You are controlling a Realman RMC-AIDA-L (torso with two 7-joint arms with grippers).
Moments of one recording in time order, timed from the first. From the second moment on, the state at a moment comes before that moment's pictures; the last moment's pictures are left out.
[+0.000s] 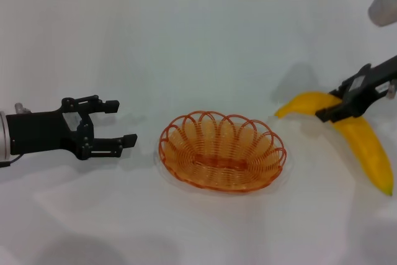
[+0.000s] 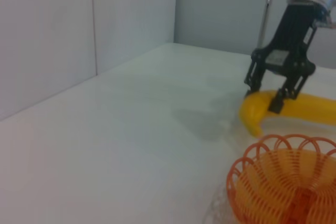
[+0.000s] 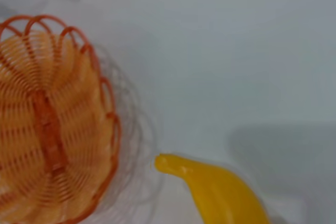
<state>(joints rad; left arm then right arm) -0.57 -2.03 0.51 0.53 2.24 1.52 -1.10 0.67 2.01 -0.96 -0.98 -2.60 -1.51 2.00</state>
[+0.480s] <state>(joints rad) -0.56 -2.03 0.52 0.53 2.26 1.56 -1.08 0.68 2.02 -0.96 -1.21 -2.42 -1.67 2.00</state>
